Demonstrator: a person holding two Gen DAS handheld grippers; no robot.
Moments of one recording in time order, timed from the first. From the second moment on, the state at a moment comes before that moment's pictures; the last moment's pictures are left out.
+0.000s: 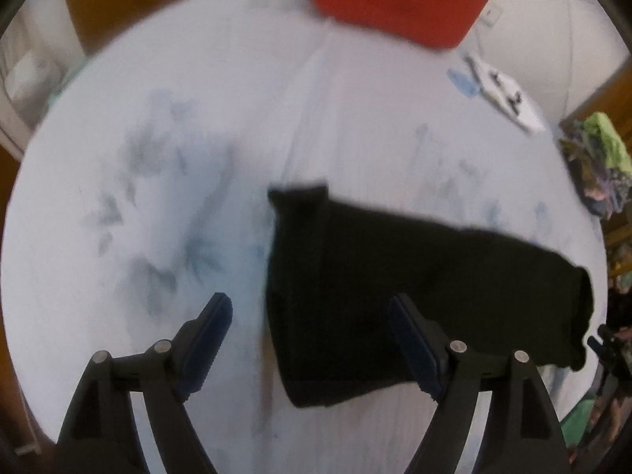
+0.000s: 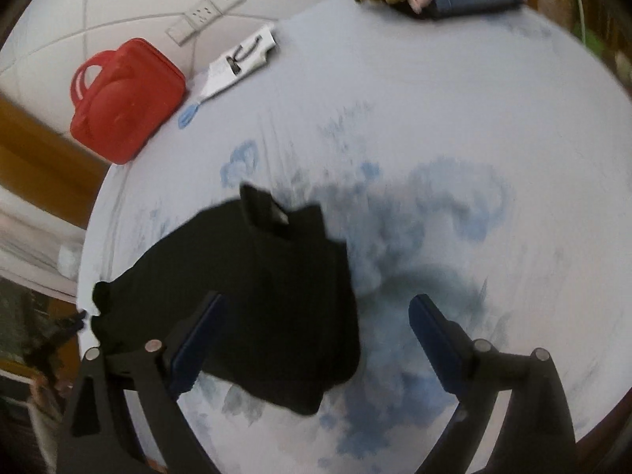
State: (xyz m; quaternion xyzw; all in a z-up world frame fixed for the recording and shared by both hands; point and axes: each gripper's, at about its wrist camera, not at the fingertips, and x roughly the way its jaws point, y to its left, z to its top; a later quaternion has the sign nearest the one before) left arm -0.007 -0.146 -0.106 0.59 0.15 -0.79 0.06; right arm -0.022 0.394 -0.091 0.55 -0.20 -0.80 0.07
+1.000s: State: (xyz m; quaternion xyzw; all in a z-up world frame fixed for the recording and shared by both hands) left arm 0.014 -0.136 -0.068 0.55 0.04 -0.83 0.02; right arm 0.001 0.368 -0.038 0.52 -0.05 -0.85 0.07
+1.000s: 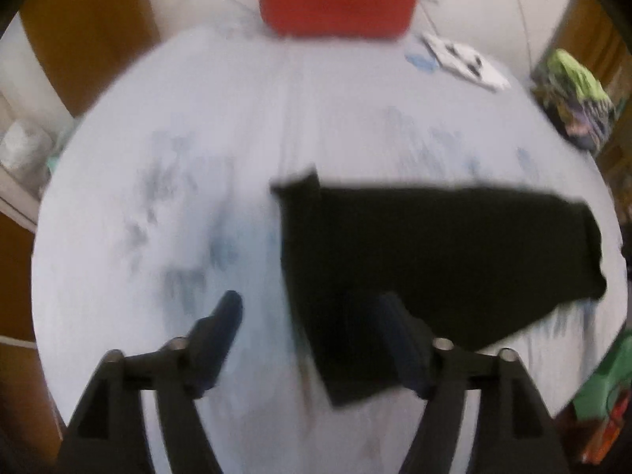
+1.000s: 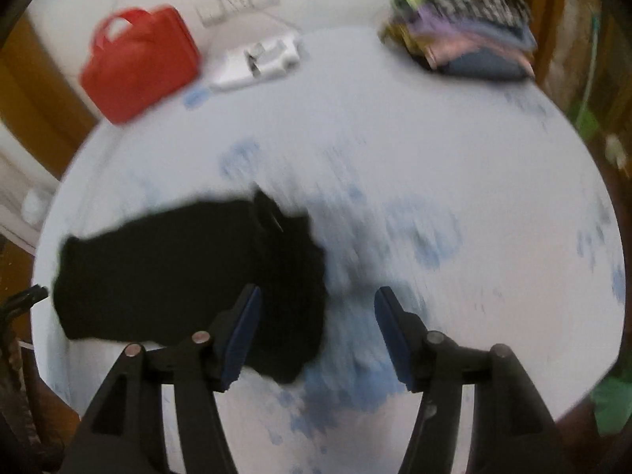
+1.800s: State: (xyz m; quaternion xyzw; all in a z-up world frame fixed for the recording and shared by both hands) left arm -0.007 -0.129 -0.072 0.54 0.12 -0.83 0.08; right arm -0.078 0.358 -0.052 0.51 -0.08 -0.84 0.16
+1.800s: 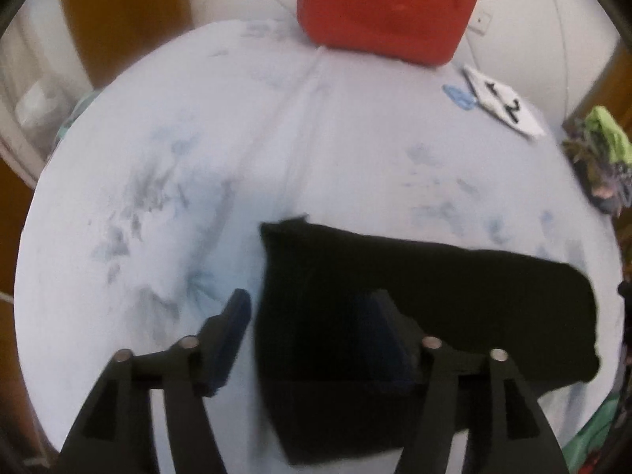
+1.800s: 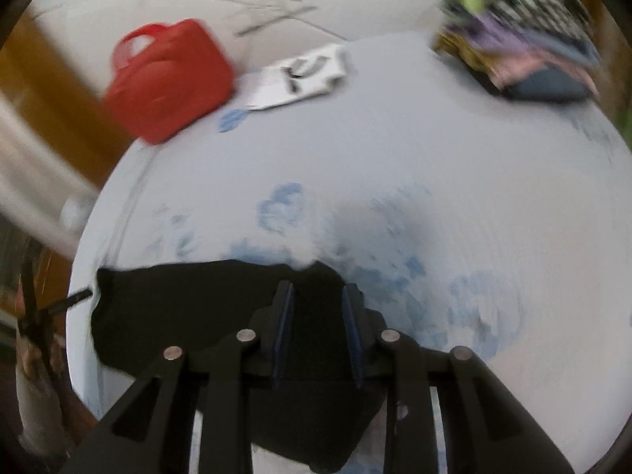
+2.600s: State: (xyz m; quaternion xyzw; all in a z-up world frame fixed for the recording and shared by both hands) left arm 0.067 0.231 -0.116 0.49 0.33 -0.75 0.30; right arm -0.149 0.361 -0.080 0.46 0.22 -0.64 0.57
